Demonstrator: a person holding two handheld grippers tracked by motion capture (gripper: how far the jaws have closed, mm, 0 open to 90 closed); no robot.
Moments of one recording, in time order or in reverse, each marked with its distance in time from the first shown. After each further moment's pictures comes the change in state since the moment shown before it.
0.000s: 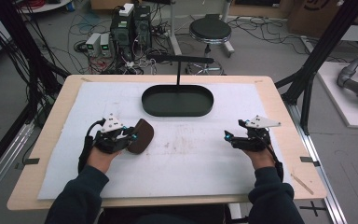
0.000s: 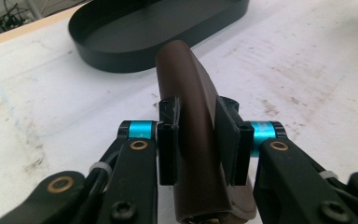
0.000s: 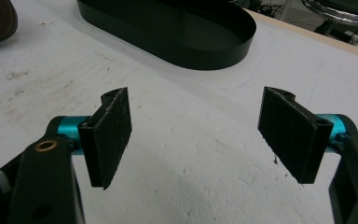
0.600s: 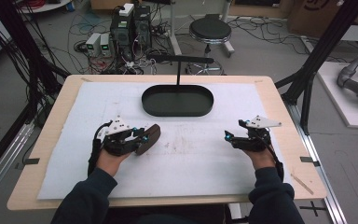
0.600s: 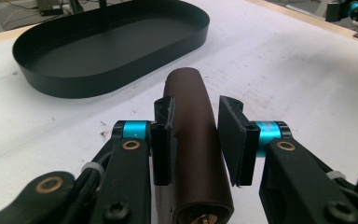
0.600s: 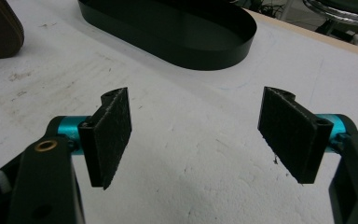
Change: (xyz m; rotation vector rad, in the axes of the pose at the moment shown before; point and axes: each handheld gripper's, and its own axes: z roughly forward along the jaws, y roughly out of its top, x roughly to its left) left arm -0.016 0.002 0.009 -0.095 -0.097 -0.071; right arm -0.001 0.000 -0.001 -0.004 0.002 0.003
